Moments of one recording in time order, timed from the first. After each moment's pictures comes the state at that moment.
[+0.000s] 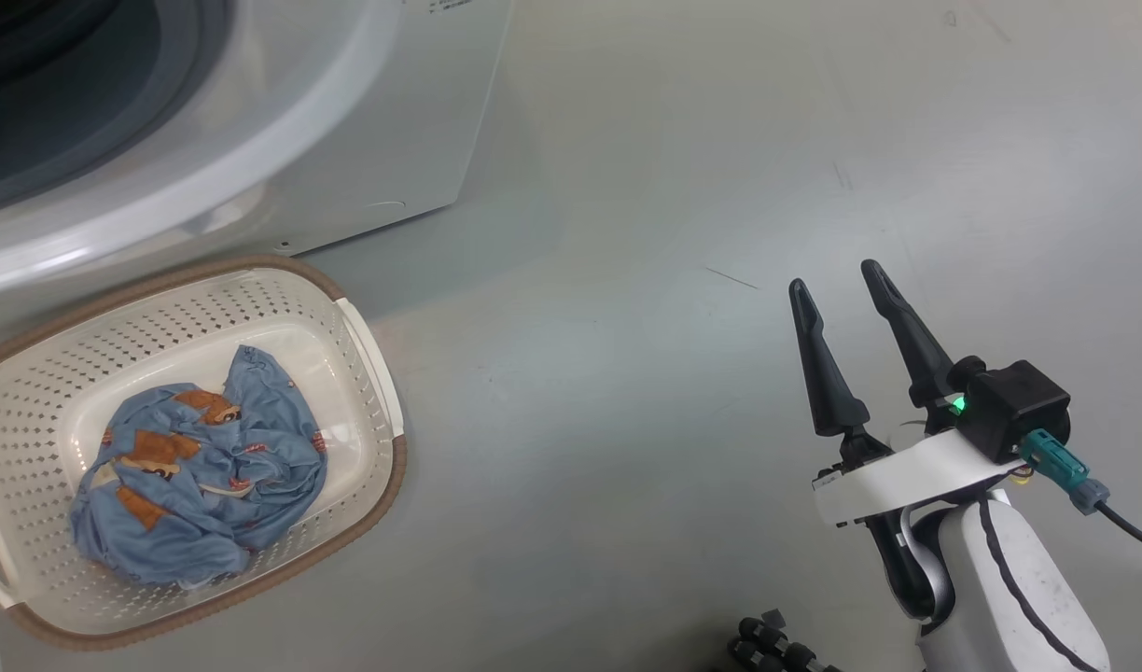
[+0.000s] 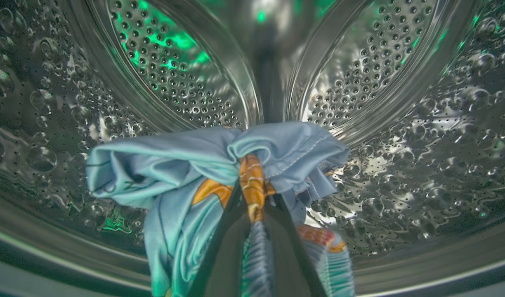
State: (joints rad) left arm -1.03 0.29 0.09 0.76 -0.23 0.04 -0.04; right arm -0.19 -0.04 0.20 0.11 0.23 0.12 -0.26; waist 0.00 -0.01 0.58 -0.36
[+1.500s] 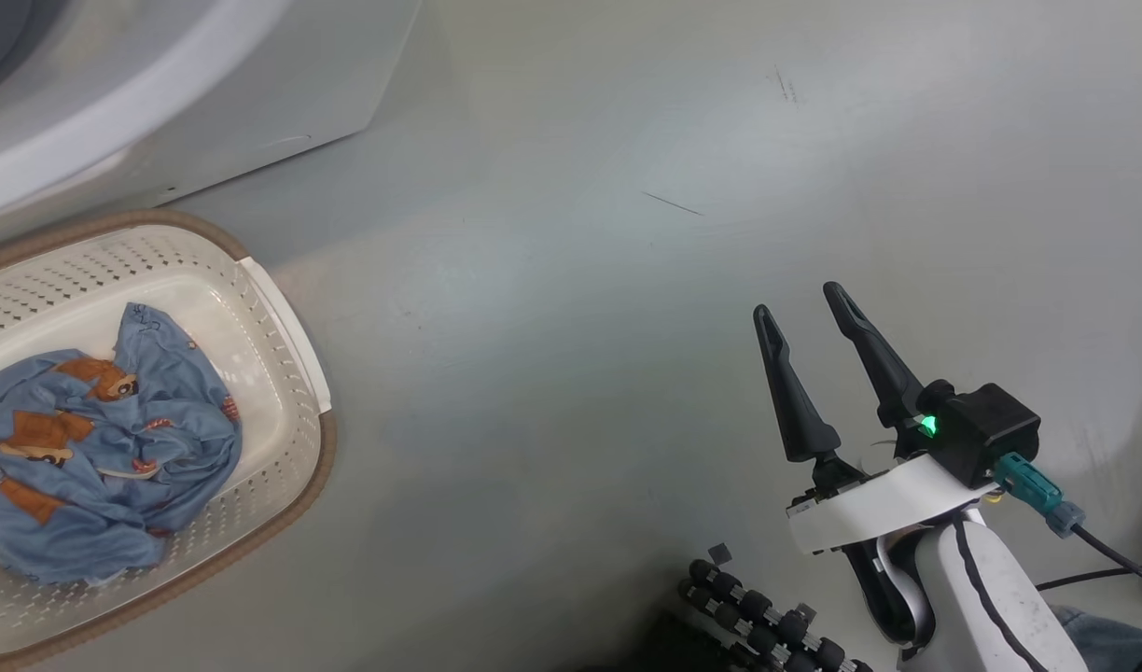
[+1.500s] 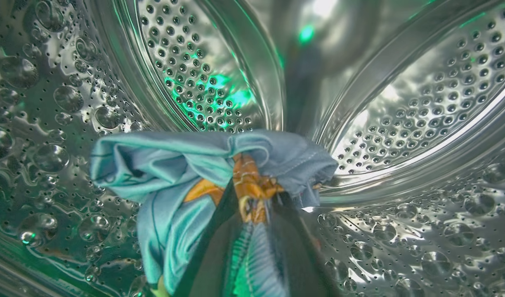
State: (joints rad) left arm -1.33 0.36 0.13 0.91 -0.26 0.07 -0.17; right arm -0.15 -0.04 0.26 0.07 0.24 0.12 -0.26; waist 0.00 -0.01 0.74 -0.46
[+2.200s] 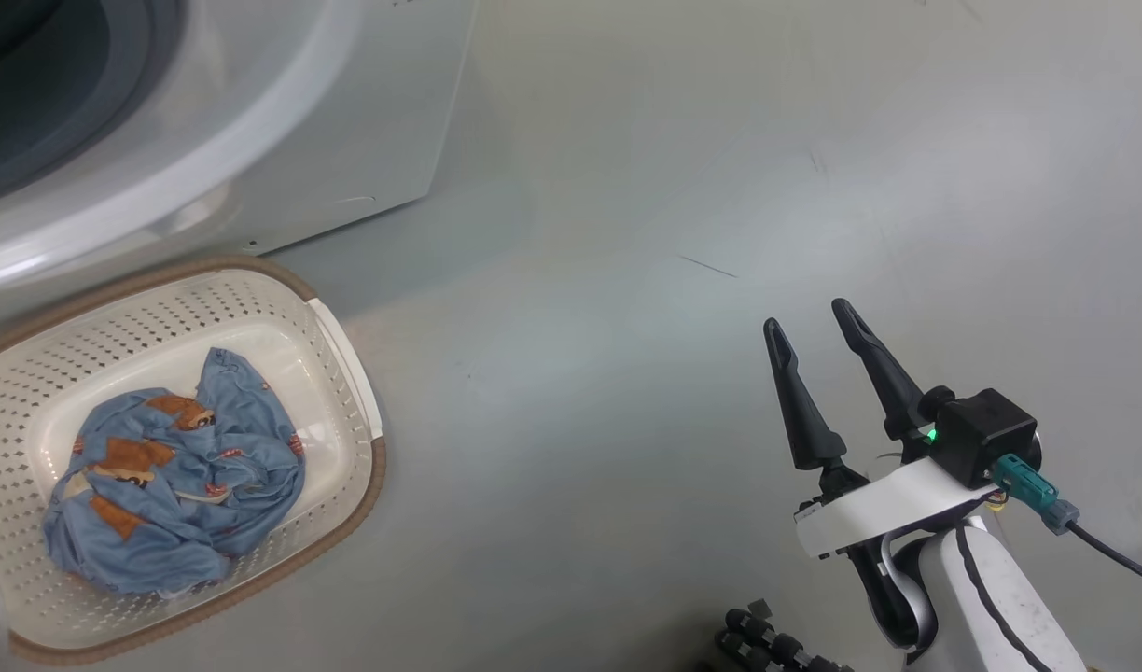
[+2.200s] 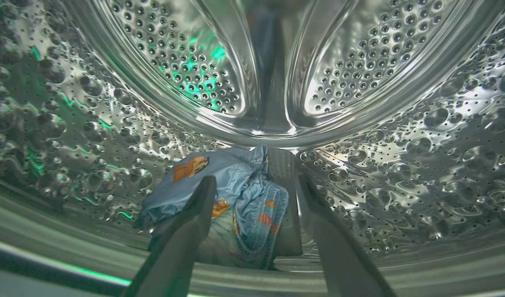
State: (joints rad) left arm -1.21 0.26 0.10 1.11 -0.21 0.09 -0.19; right arm -0.15 -0.04 0.24 0.13 0.24 0.12 -0.26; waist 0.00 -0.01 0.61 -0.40
